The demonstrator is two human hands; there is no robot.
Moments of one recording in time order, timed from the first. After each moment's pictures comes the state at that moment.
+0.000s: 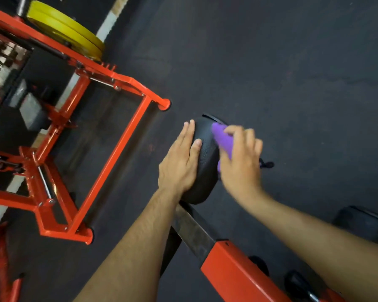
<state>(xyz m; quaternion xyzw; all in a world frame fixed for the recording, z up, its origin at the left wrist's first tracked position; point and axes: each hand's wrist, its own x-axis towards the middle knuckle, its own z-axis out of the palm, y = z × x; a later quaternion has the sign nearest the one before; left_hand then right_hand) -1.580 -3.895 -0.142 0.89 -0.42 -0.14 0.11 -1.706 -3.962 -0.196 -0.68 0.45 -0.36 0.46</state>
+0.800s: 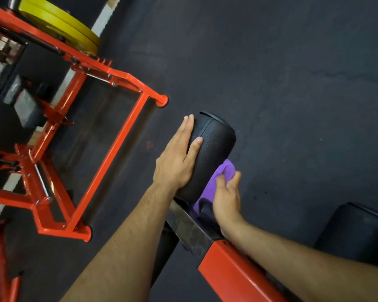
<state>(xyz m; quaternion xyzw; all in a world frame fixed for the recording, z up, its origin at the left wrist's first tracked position) -1.576 -3.897 -0.141 0.87 -0.46 -0.14 0.11 -1.701 -3.893 -0.216 -0.38 0.54 -0.24 0.72</state>
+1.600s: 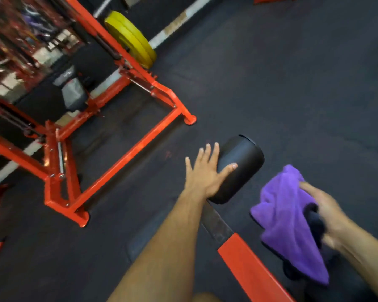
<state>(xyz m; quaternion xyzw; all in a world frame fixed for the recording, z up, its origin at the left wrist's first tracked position) -1.593 -3.861 -0.120 0.92 -0.36 -0.15 0.02 -1.831 -3.978 -0.123 -0.31 0.45 -0.07 0.83</state>
